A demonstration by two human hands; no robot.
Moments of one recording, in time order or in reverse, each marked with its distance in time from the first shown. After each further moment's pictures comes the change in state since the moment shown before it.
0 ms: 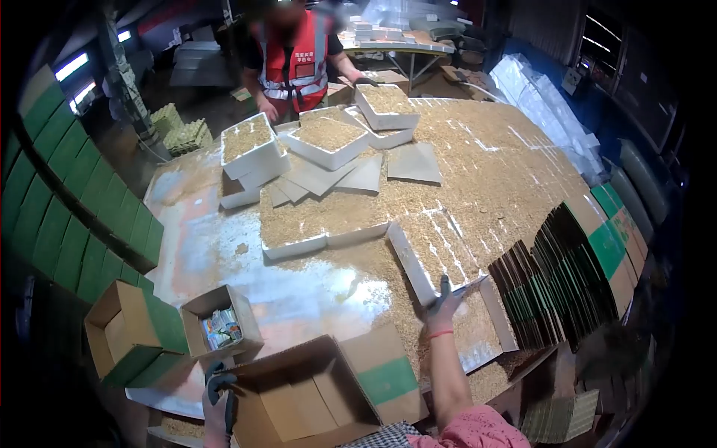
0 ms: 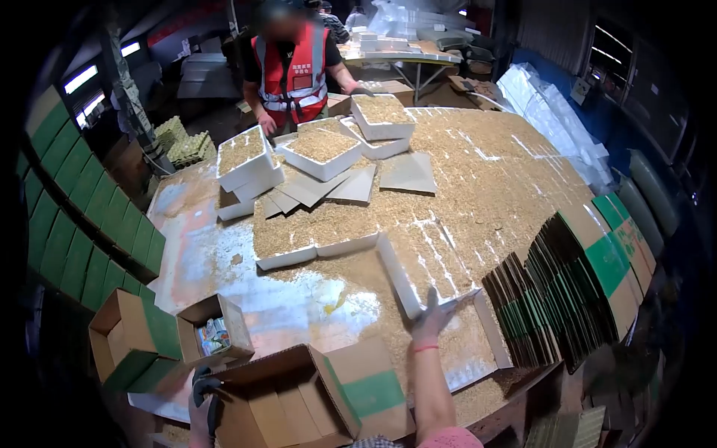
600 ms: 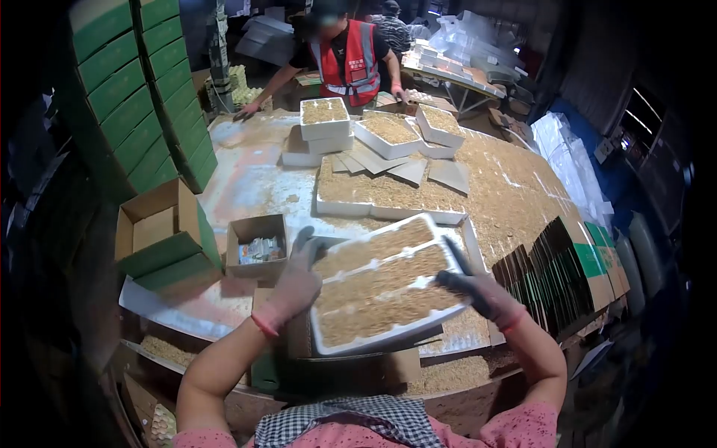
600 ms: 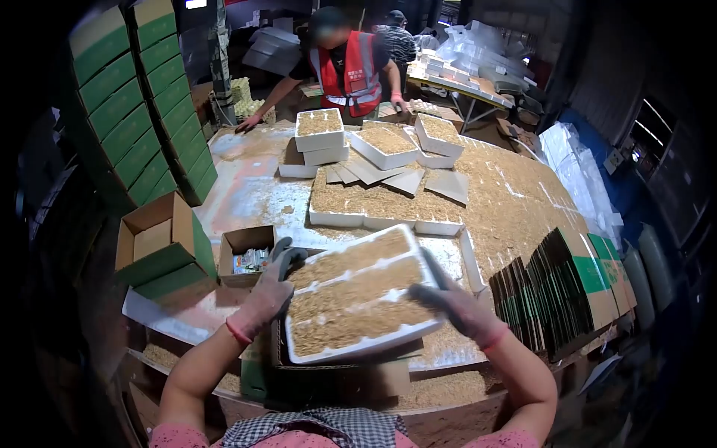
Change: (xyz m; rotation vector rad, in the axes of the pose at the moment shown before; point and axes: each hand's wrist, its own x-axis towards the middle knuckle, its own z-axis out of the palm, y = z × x) left_hand 0.017 0.112 0.064 0.101 -0.121 0.328; right_hand -0.199 -0.278 0.021 -0.784 -1.500 0.129
